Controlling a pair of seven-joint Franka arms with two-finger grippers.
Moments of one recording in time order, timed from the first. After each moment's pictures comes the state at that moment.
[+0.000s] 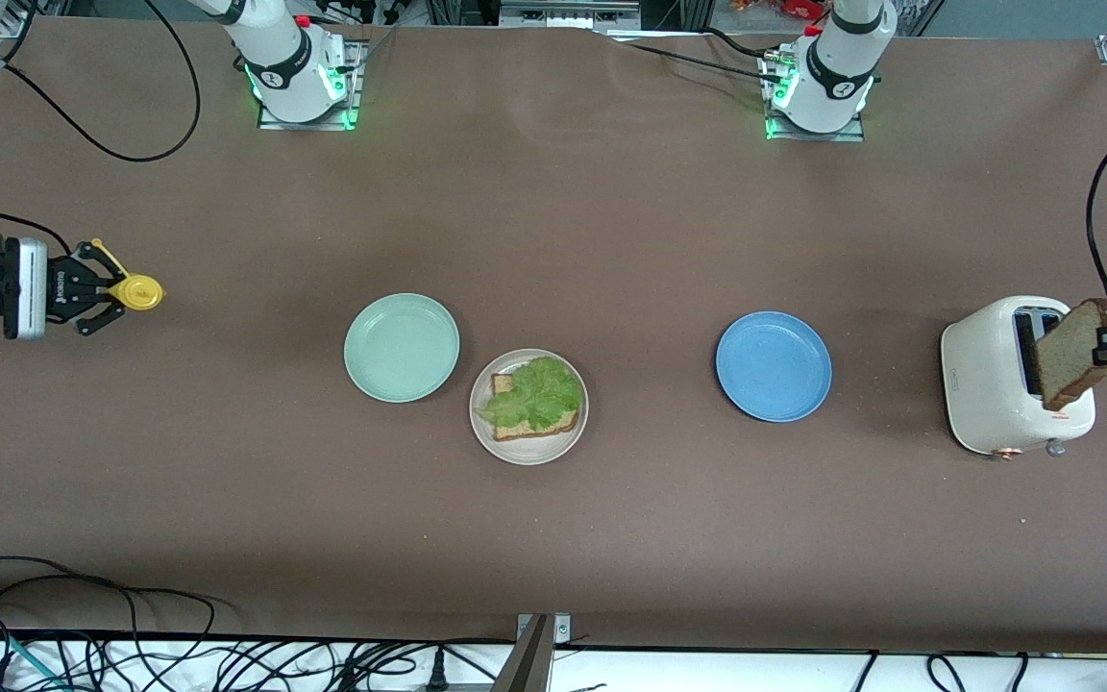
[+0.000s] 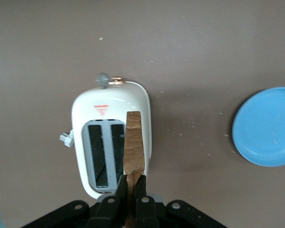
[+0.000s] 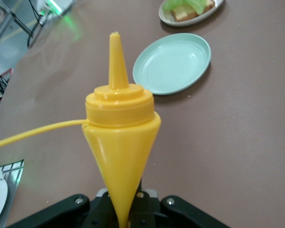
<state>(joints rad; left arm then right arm) 0.07 0.41 0.10 -1.28 0.06 1.55 0.28 0.27 0.51 -0.80 -1.80 0.82 1.42 -2.15</state>
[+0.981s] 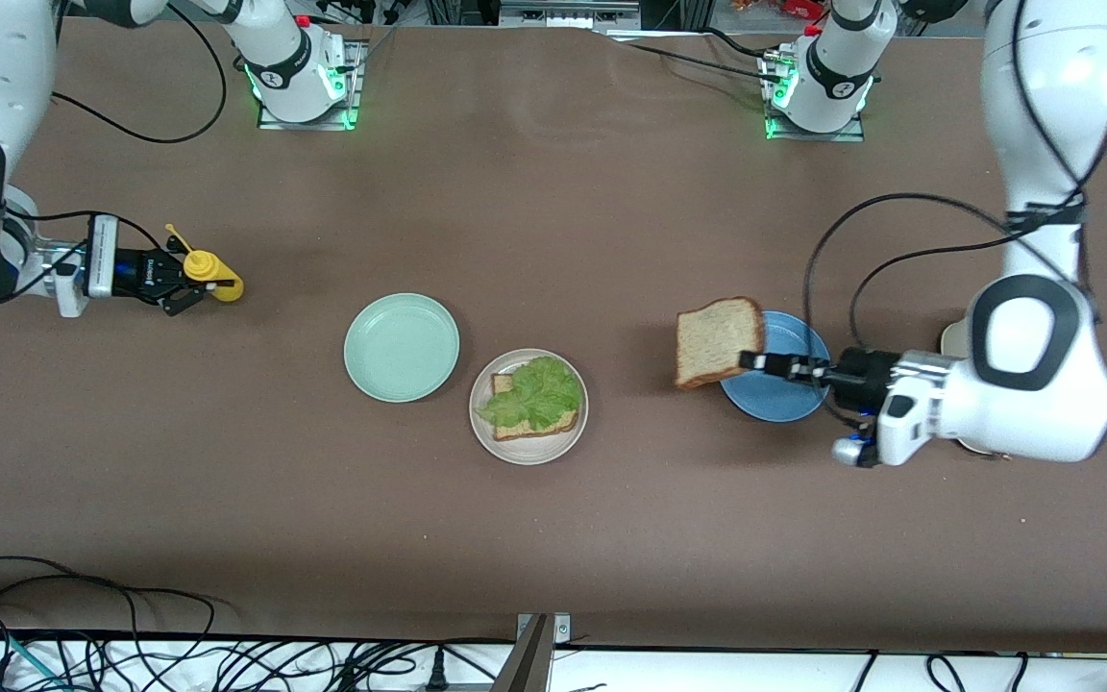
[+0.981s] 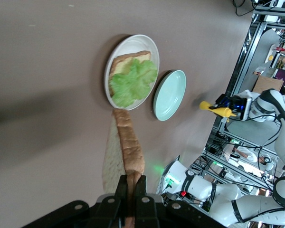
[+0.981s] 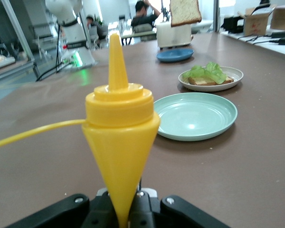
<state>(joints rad) -0.17 0.72 0.07 -1.25 -0.98 1.54 0.11 0.21 0.75 -0.77 -2.01 1.19 1.26 -2.71</state>
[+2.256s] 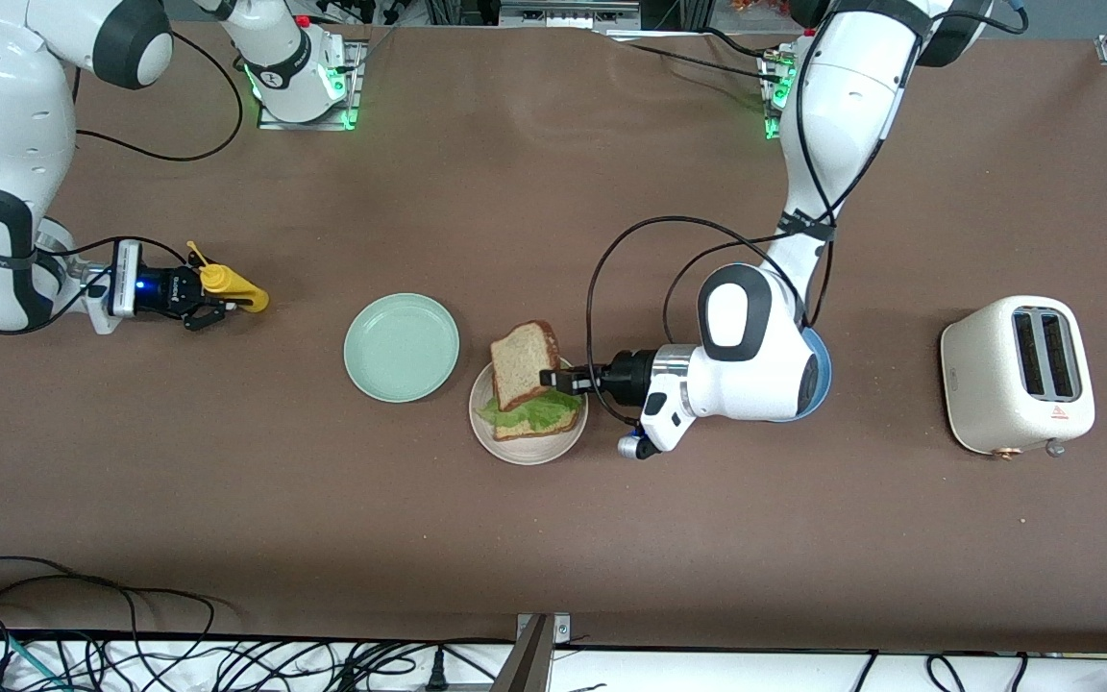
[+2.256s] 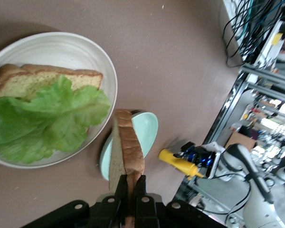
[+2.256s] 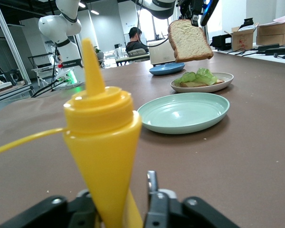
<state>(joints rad) -0.50 0.86 0.07 -1.25 -1.28 2.05 -0.12 0.07 0.87 -0.64 -1.91 1.24 1.22 -2.72</state>
